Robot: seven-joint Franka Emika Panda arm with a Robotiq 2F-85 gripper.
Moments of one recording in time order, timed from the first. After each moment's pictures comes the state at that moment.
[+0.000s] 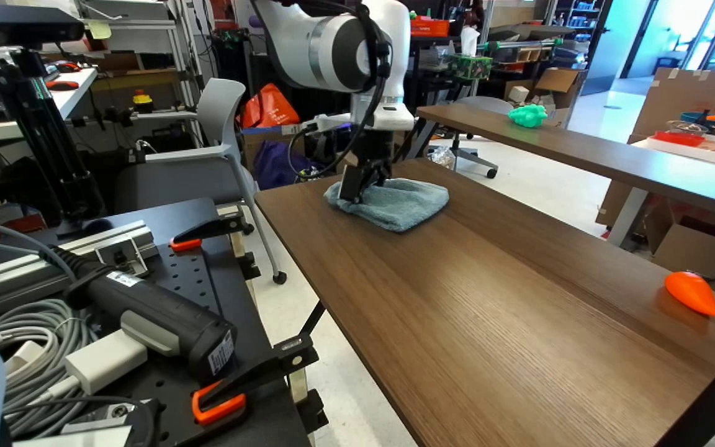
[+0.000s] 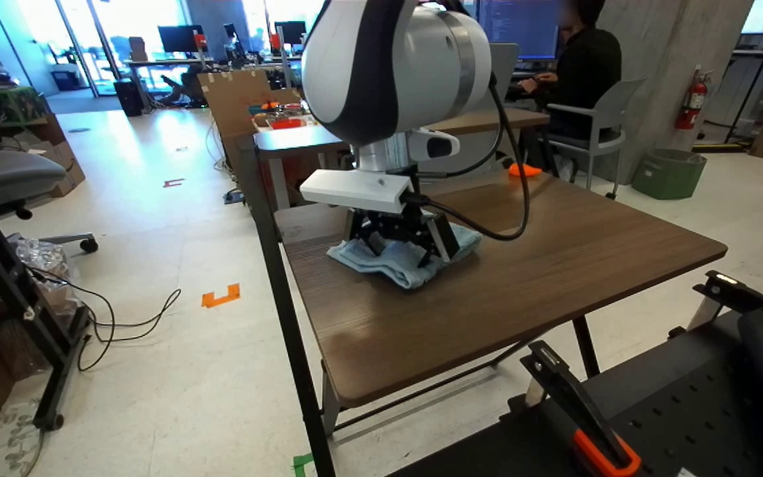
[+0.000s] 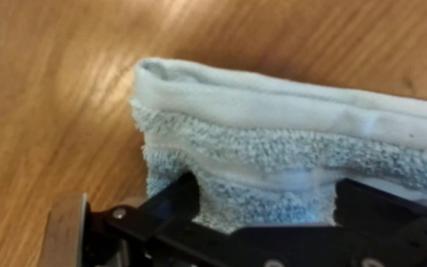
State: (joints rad) arm 0.32 0.83 -0.03 -1.75 -0.05 2.47 1.28
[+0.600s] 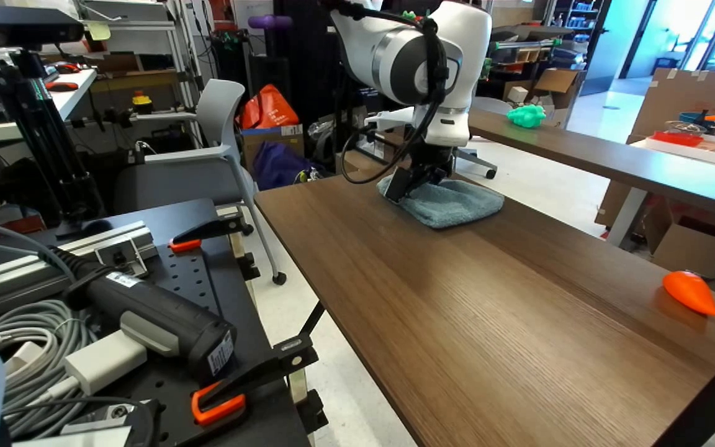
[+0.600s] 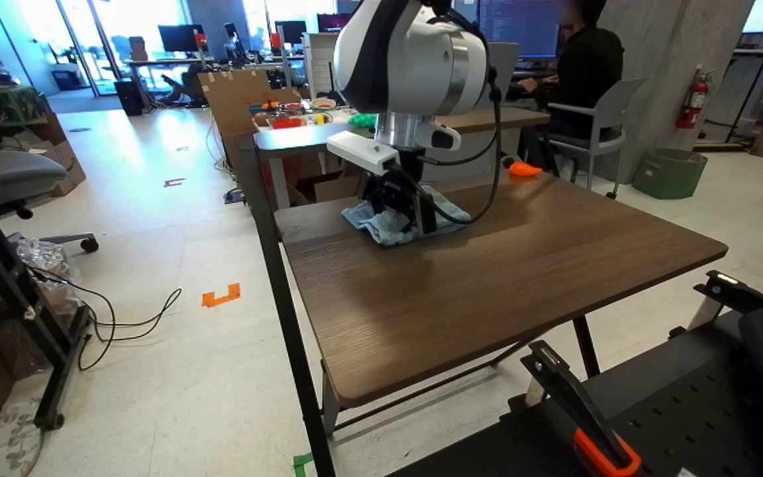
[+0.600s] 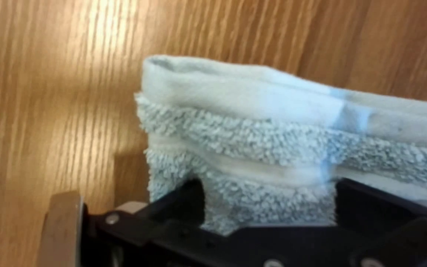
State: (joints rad) arm 0.18 1.02 0.00 -1.41 0.19 2.42 1.31
